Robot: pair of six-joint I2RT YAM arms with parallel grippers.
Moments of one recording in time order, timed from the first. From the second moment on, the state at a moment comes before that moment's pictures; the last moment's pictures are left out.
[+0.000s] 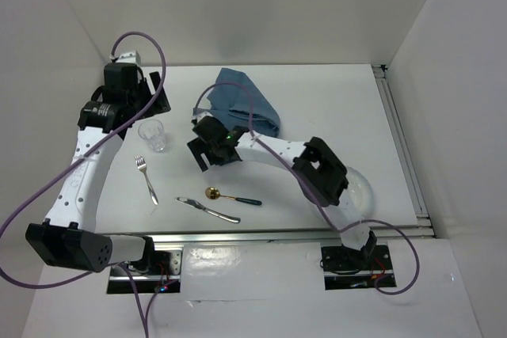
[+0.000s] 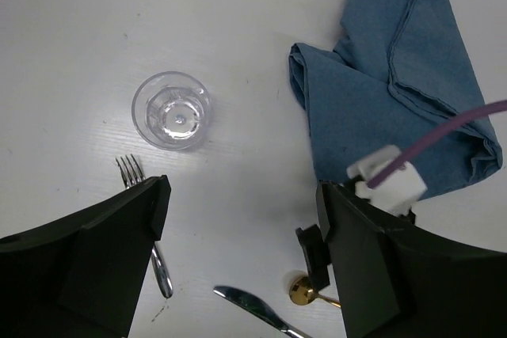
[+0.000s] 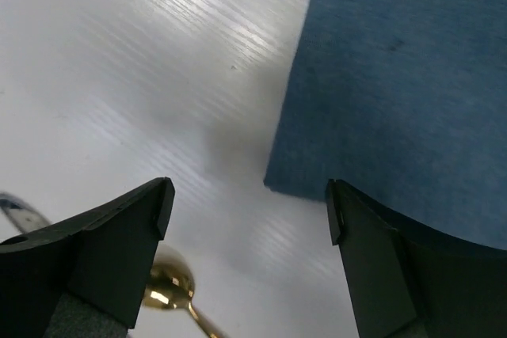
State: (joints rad) left arm -0.09 1.30 1.46 -0.79 -0.16 -0.32; right arm 0.95 2.15 1.72 -0.46 0.17 0.30
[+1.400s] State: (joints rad) left arm -0.25 1.72 1.46 -0.75 0.11 -0.40; right arm 0.46 1.50 1.05 -0.41 -0.03 0.46
